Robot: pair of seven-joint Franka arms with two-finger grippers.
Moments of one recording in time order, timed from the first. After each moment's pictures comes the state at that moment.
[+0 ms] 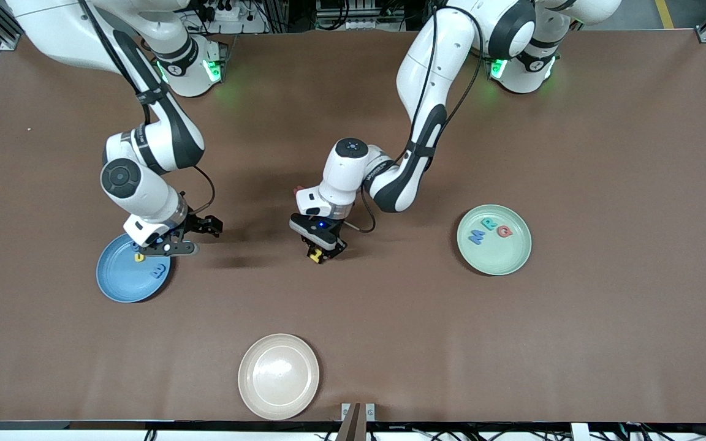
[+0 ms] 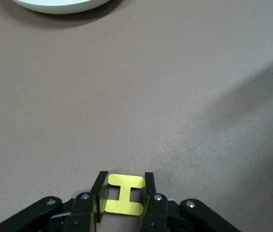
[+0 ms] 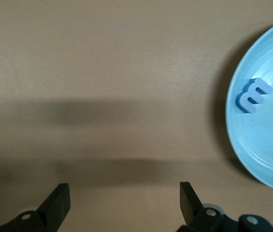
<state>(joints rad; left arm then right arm) -0.98 1.09 0.19 -1.28 0.06 2.93 -0.44 -0.01 0.34 0.24 -2.13 -0.13 2.46 0.29</state>
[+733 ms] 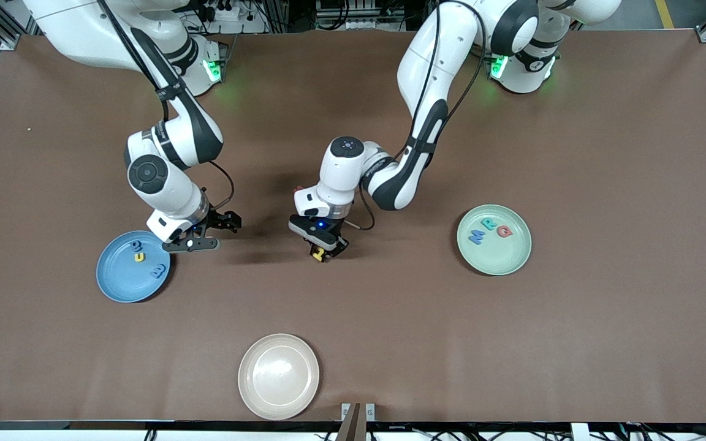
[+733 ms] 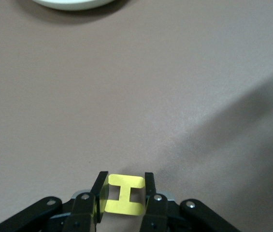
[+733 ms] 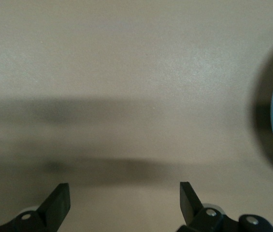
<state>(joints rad) -0.98 1.04 0.19 -1.28 0.05 2.78 -0.44 0.06 0.36 0.24 -2.12 -0.13 2.46 0.33</state>
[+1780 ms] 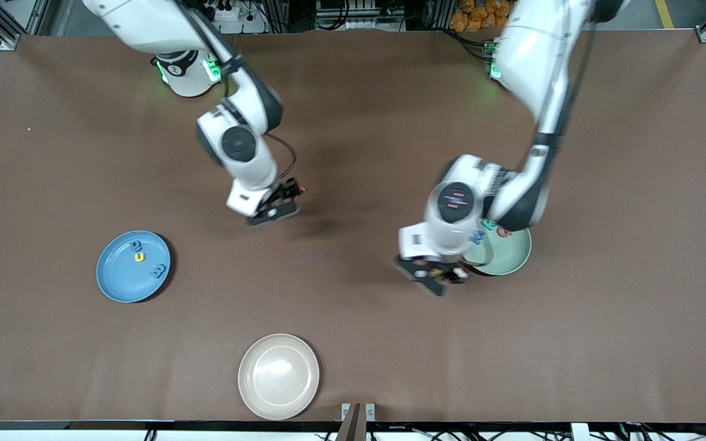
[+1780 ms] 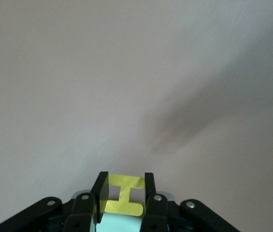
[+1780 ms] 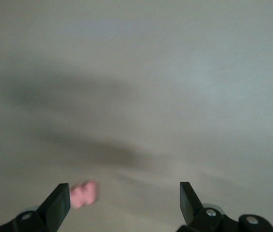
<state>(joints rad) -0.55 0.64 0.12 -1.57 0.05 2.24 0.29 0.39 0.39 0.25 -2.12 -0.12 2.43 0.38</state>
